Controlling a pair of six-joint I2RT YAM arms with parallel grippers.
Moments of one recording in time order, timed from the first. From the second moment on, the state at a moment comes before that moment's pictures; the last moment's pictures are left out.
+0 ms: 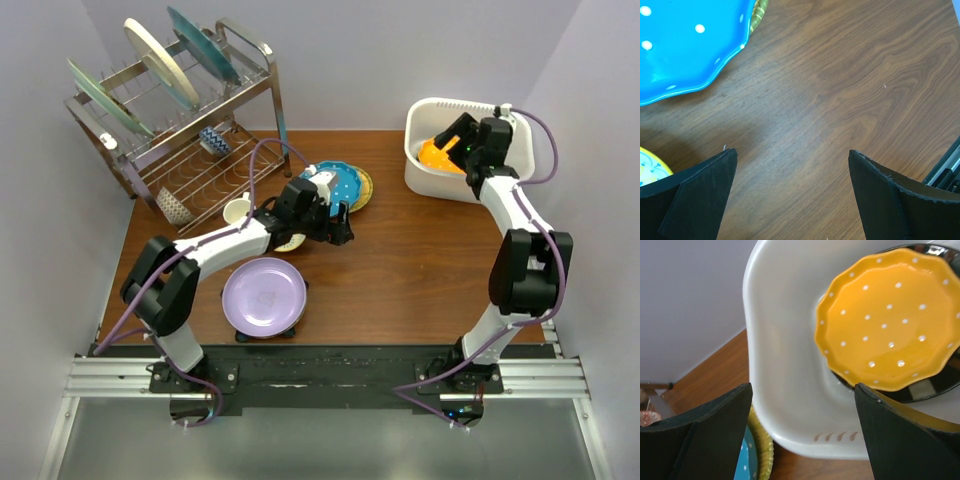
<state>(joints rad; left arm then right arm) -0.68 1.71 1.15 -0.08 0.18 -0.41 -0.08 1.76 1.38 -0.03 -0.02 0.63</state>
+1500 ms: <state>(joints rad) -0.64 1.72 1.21 -0.27 0.02 -0.40 0.25 1.84 1.28 -0.03 -0.13 0.63</state>
